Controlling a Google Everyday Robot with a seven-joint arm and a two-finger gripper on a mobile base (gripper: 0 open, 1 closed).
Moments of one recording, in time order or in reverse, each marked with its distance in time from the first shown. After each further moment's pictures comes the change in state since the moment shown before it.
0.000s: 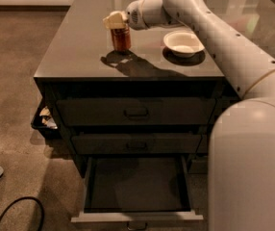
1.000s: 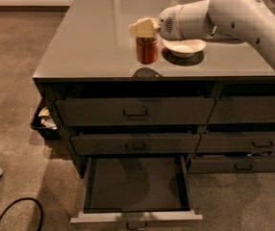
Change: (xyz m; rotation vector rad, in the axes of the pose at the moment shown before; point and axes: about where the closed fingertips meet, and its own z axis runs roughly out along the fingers) arm 0.031 0.030 -0.131 0.068 -0.015 0.070
